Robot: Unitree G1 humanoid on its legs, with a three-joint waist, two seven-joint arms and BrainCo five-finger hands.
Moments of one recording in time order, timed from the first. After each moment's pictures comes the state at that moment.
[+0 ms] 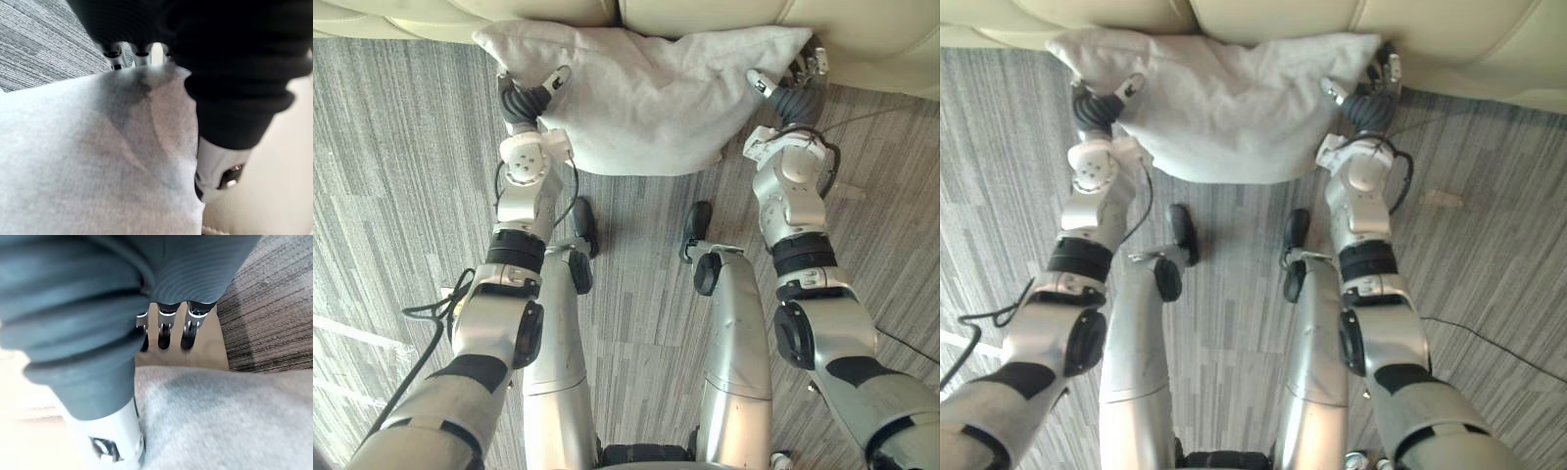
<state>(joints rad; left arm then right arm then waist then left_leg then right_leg) -1.08 0.22 0.03 0.69 -0.31 -0.08 0.43 -1.08 -0.26 -0.05 0.72 0.28 -0.14 -0.34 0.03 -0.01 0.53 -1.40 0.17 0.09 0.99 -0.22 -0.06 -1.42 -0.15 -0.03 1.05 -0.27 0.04</state>
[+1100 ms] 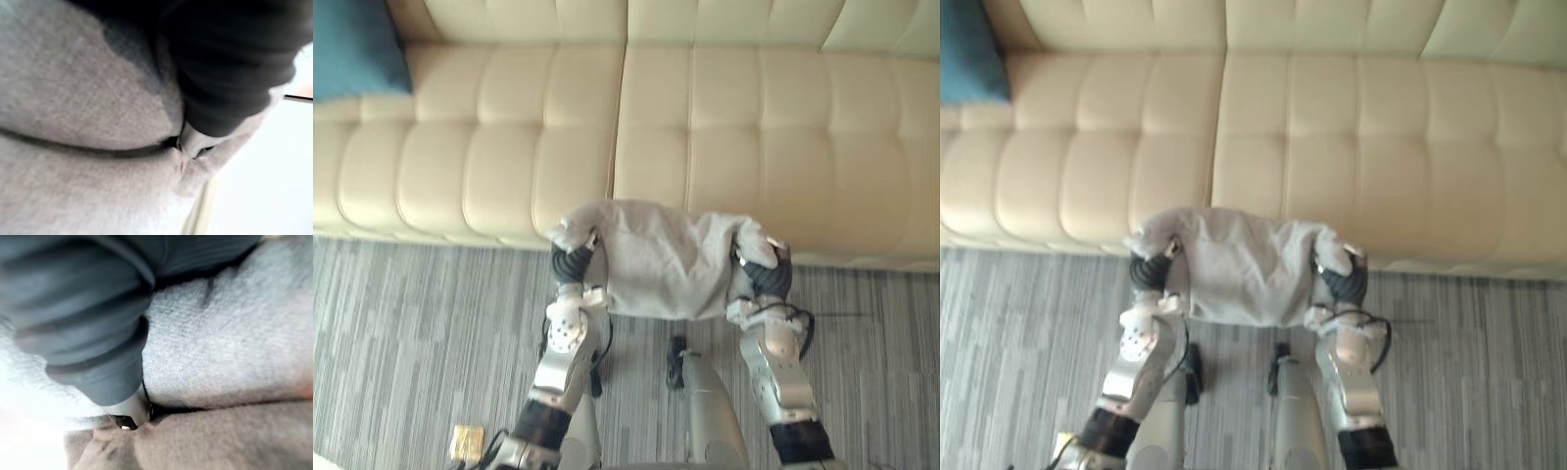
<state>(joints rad) -0.01 0.02 -0.26 -0.03 -0.31 -0.20 0.41 0.13 -0.12 0.09 -0.12 0.23 -0.20 -0.28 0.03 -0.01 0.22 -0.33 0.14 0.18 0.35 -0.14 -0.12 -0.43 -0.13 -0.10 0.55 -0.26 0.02</state>
